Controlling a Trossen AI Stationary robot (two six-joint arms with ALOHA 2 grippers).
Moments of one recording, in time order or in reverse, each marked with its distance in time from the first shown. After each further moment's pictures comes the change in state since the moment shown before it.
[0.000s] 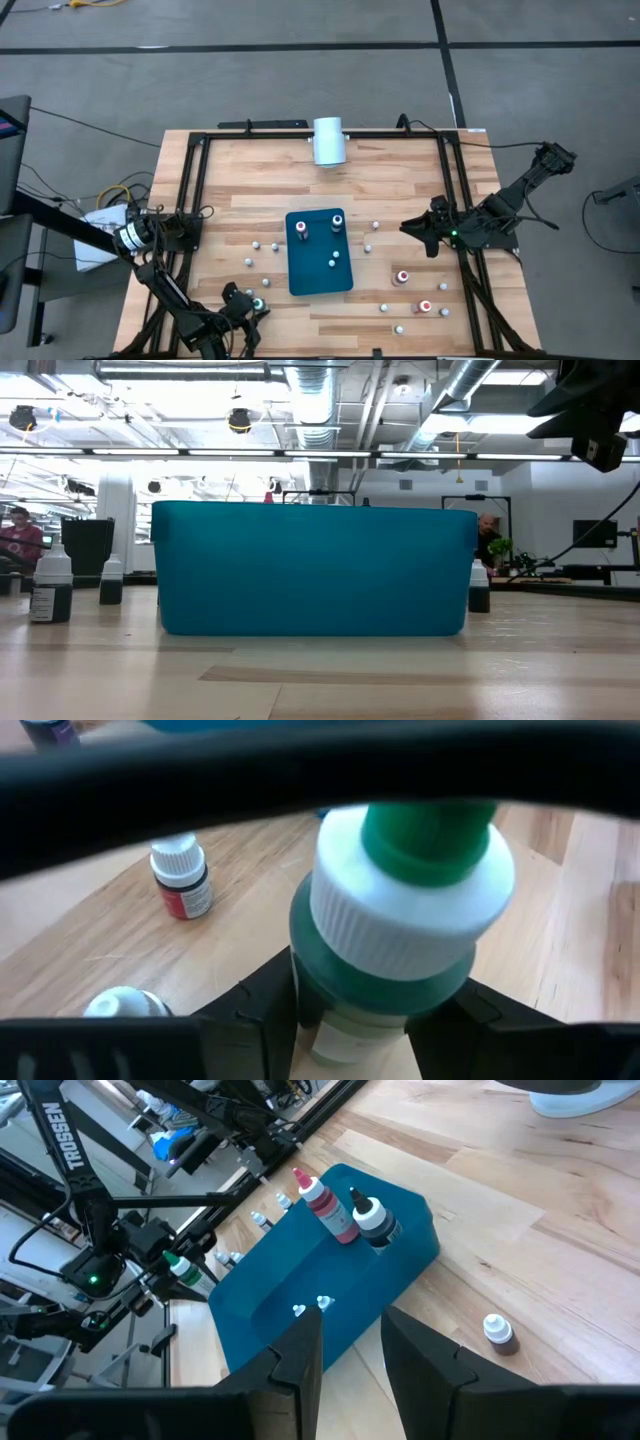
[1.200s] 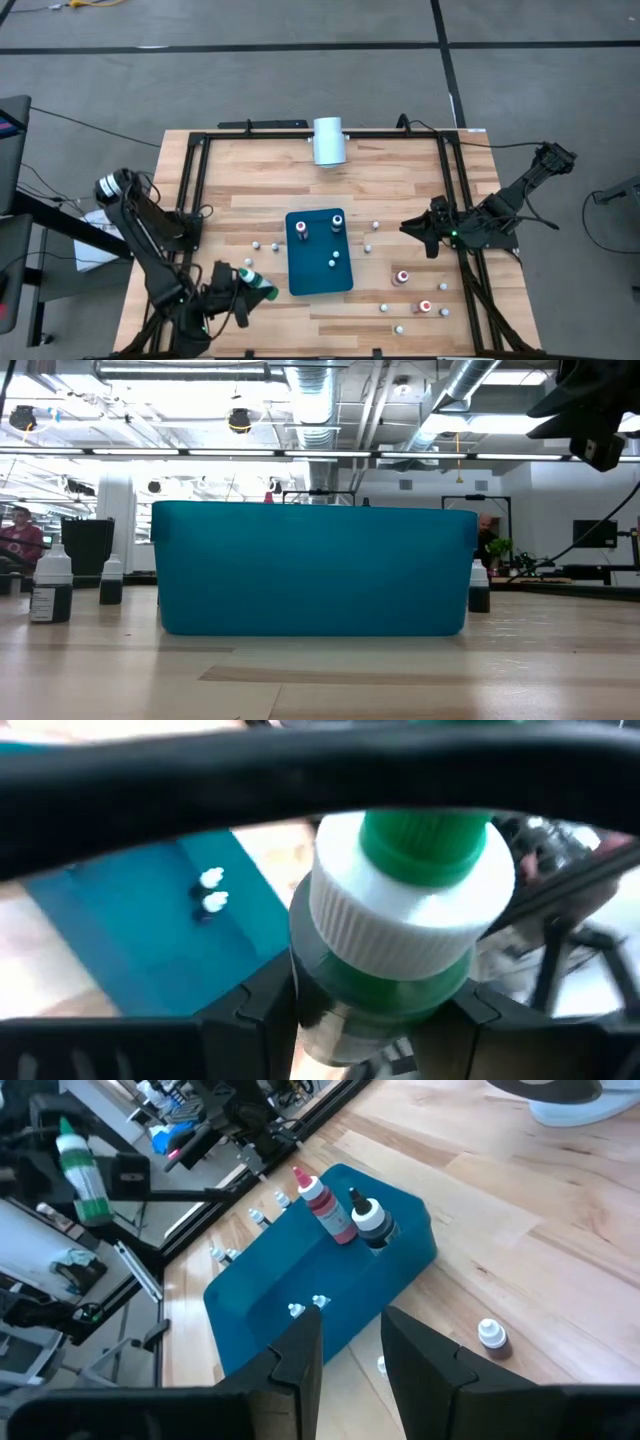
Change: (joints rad) left arm 0.074 -0.453 0.041 0.101 -0.282 -0.005; right arm 0.000 0.000 0.000 -0.003 0.001 -0.042
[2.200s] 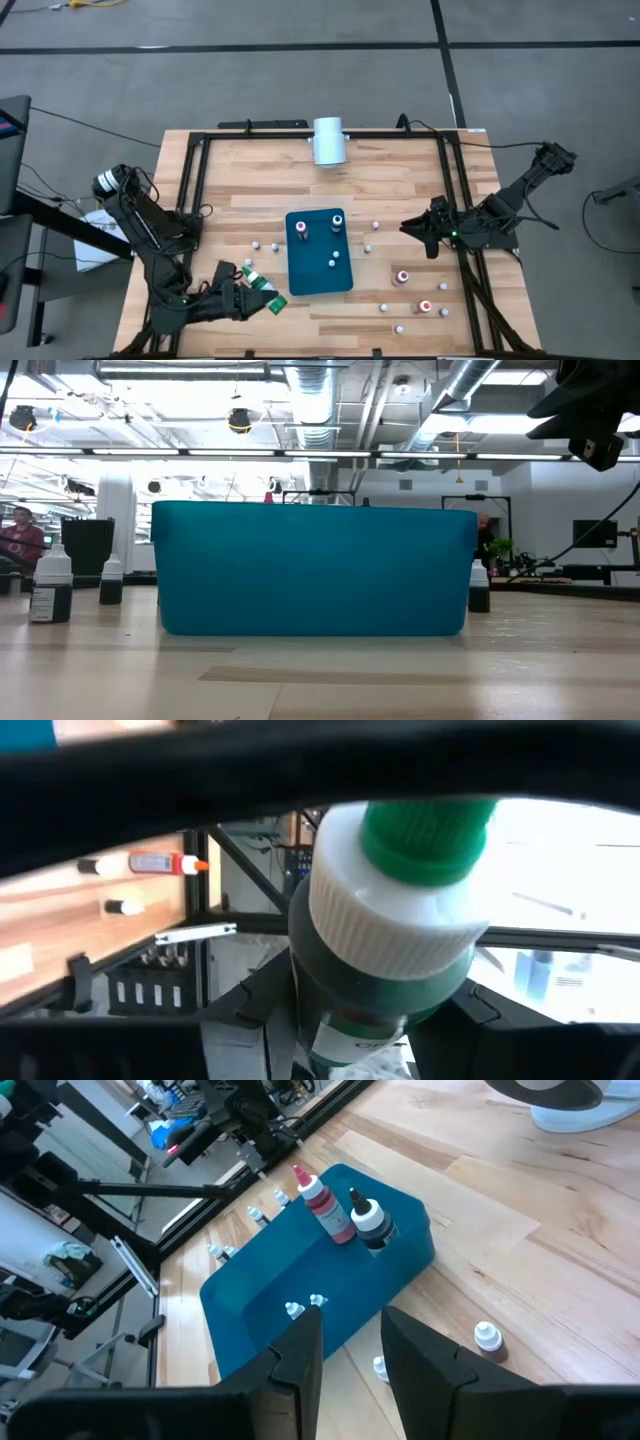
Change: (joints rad) left arm 0.036 -0.049 0.000 0.700 0.091 -0.012; right arm 0.000 0.000 0.000 -0.002 0.000 -0.021
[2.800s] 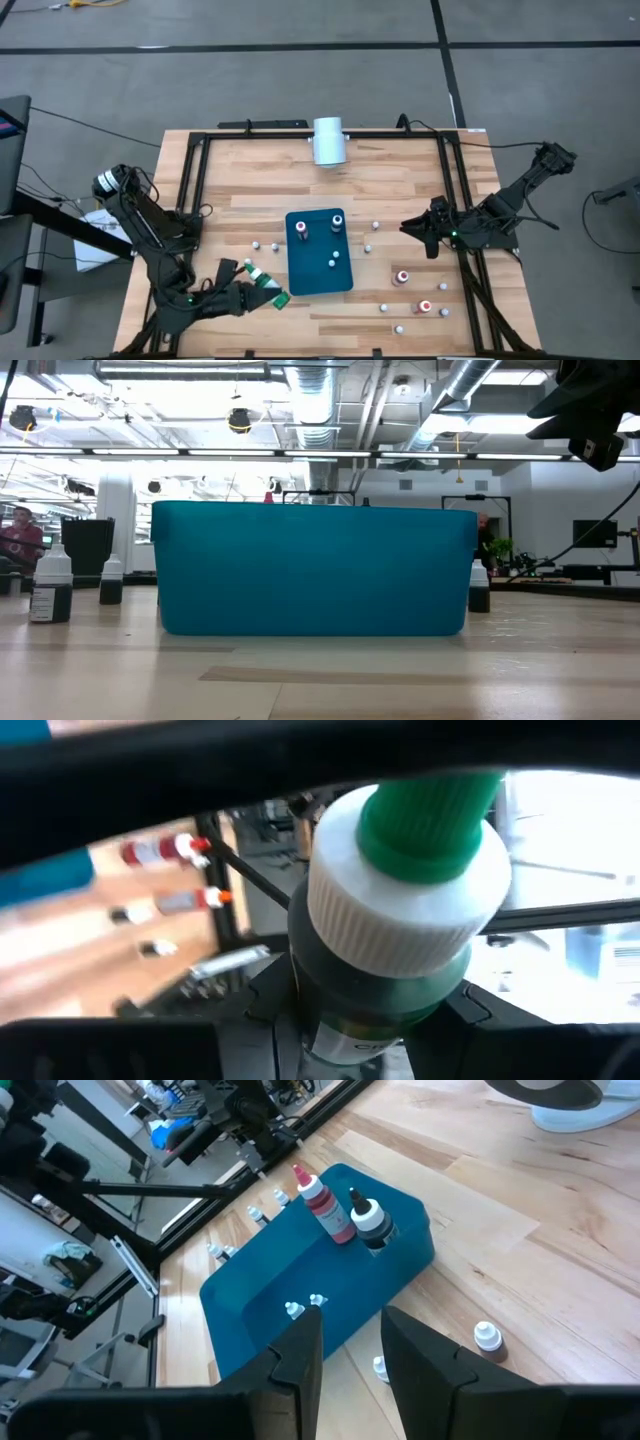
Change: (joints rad) left arm 0.027 0.000 0.000 -0.060 -0.001 0.147; right arm 0.000 0.000 0.000 -0.001 0.000 0.001
